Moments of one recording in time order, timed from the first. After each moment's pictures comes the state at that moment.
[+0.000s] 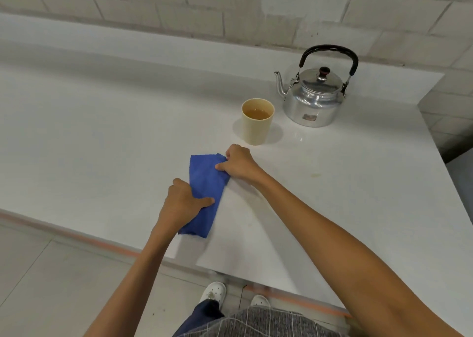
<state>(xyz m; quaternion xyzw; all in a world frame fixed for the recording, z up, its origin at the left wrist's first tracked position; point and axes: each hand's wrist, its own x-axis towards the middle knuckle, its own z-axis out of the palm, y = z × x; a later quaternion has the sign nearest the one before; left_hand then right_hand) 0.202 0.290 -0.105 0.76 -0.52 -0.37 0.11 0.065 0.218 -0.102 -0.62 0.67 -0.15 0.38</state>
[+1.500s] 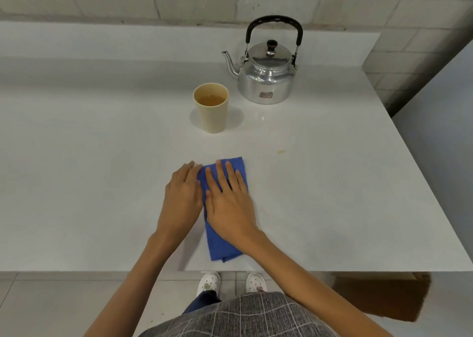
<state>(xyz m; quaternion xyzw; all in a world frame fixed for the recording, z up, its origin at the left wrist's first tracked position) 0.162 0.291 -0.137 0.56 -0.78 -0.21 0.18 0.054 0.334 -0.155 -0.69 0.70 -0.15 0.09</state>
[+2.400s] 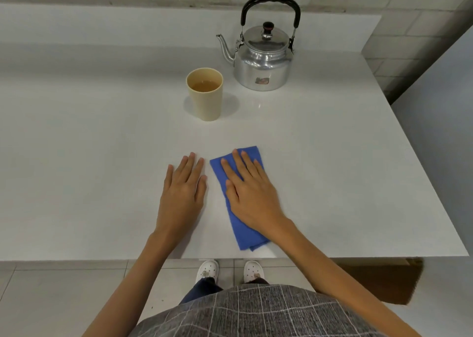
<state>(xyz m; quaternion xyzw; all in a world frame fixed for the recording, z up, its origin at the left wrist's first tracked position) 0.162 0.304 -0.163 0.53 -0.82 -0.15 0.18 0.003 0.352 -0.157 -0.70 0.69 -0.11 0.10</state>
